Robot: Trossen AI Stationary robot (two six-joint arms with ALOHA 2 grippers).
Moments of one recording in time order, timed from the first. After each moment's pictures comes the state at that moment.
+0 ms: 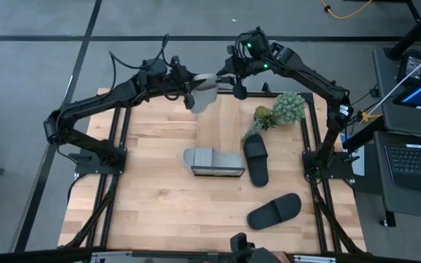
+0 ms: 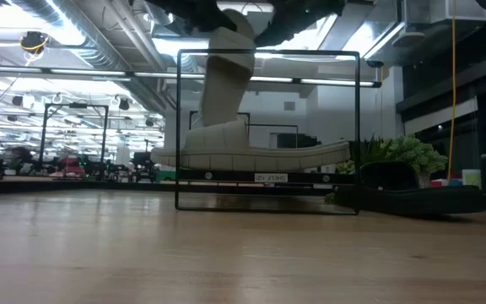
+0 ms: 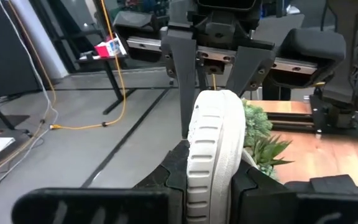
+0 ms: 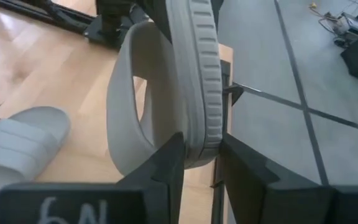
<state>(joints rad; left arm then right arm) 0.50 1.33 1.25 -0.09 0.04 0.22 -0.61 1.81 1.98 -0.78 -0.47 -0.68</state>
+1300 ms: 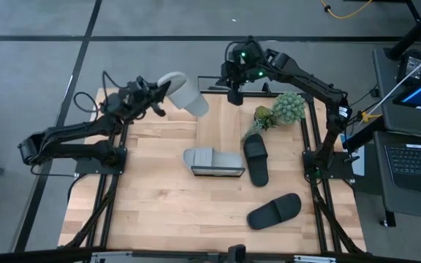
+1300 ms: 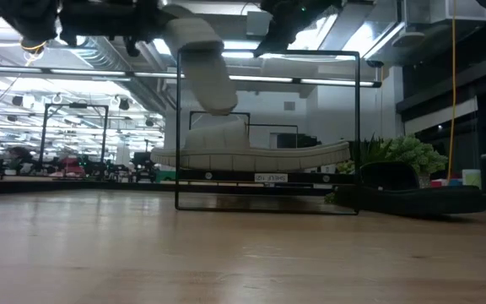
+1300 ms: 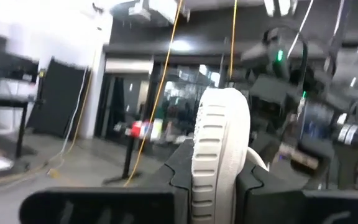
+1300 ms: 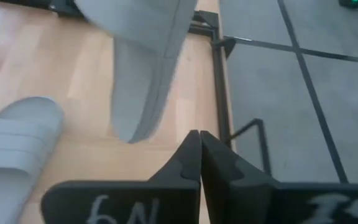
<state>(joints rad) 0.56 0.91 0.47 0.82 -0.08 -0.20 -0.52 1.82 1.97 -0.85 -0.27 -0.49</state>
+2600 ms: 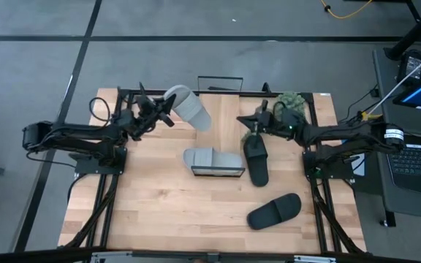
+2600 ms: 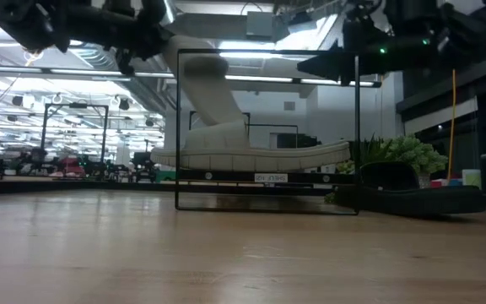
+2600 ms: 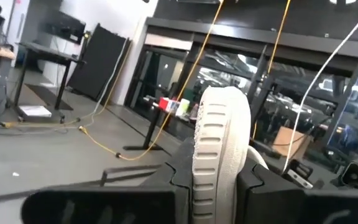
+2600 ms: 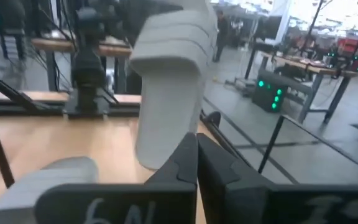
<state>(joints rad) 0.27 0.99 0.39 0.87 -0.54 -0.28 -0.28 1.18 0.45 0.74 0.01 -0.13</state>
